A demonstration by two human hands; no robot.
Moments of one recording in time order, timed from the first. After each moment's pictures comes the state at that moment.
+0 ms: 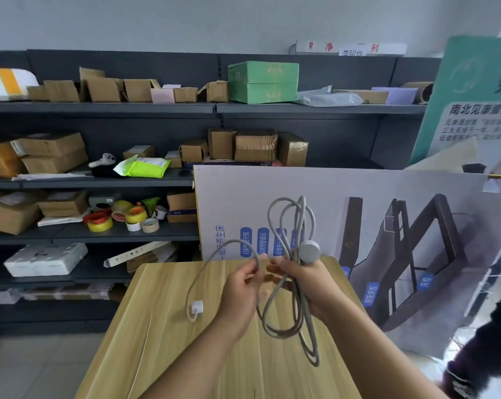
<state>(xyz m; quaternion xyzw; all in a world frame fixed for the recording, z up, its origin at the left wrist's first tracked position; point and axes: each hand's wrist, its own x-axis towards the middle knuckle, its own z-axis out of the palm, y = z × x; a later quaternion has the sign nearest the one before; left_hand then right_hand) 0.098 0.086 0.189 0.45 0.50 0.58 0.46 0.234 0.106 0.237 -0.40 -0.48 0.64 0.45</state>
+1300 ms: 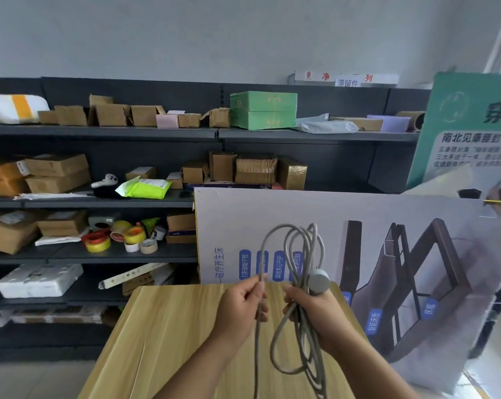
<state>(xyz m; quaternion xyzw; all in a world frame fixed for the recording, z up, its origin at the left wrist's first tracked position) 0.092 0.088 0.216 0.53 0.51 0.56 0.39 0.253 0.109 0.232 -0.44 -0.52 0.57 0.46</state>
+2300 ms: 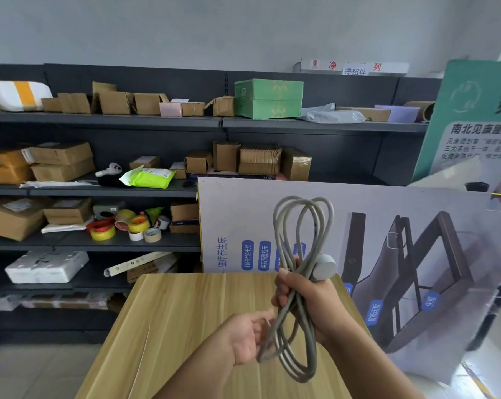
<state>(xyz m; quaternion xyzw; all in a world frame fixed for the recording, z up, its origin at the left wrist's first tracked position) 0.081 0.105 0.141 0.20 0.50 0.37 0.76 0.232 0.089 0.253 -0.23 -0.49 0.69 0.49</state>
